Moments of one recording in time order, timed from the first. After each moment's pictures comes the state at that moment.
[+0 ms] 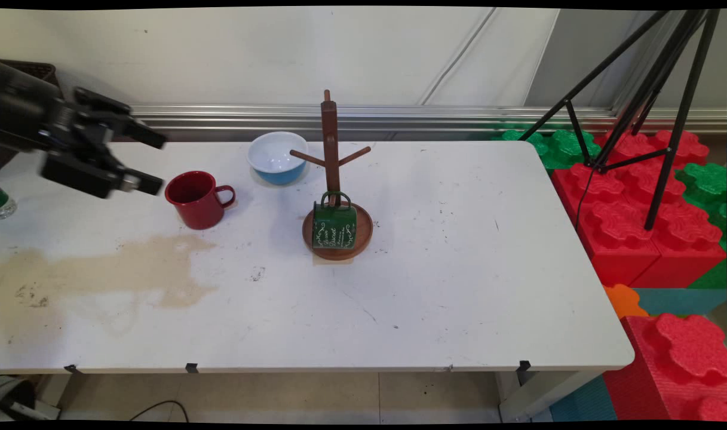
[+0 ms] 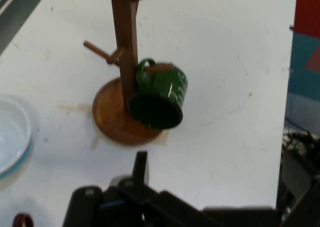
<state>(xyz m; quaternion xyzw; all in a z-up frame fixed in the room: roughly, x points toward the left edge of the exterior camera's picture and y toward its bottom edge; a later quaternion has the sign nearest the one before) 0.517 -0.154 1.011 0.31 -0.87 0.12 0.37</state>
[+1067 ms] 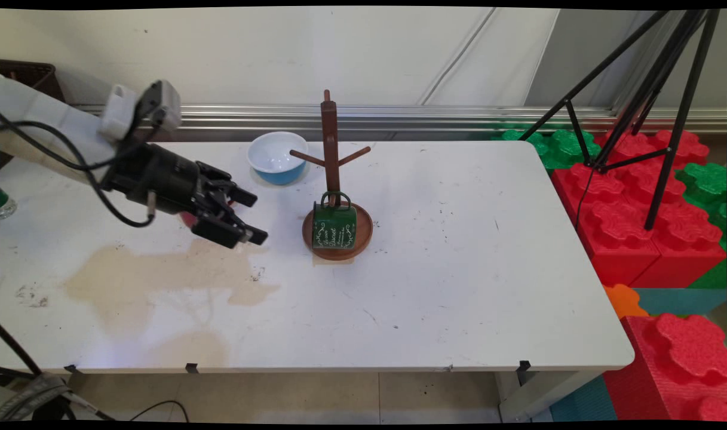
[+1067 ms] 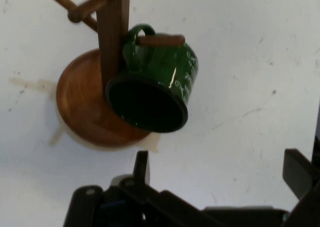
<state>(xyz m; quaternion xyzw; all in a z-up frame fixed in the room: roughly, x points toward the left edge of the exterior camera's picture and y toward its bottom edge) 0.439 -0.220 0.895 0.36 -0.86 0.08 0.35</state>
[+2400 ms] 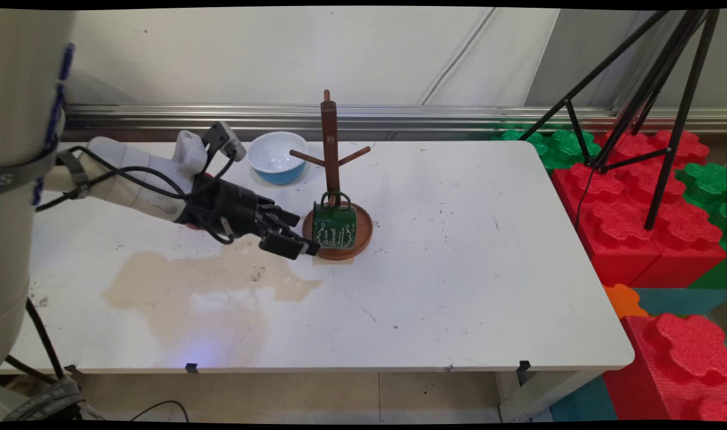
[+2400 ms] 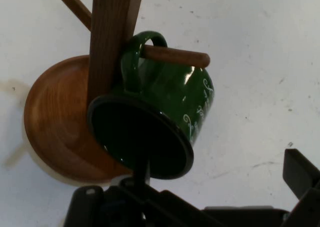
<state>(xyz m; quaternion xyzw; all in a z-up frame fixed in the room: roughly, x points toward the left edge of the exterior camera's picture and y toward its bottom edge) 0.392 -0.246 0.825 0.43 -0.81 0.06 0.39</state>
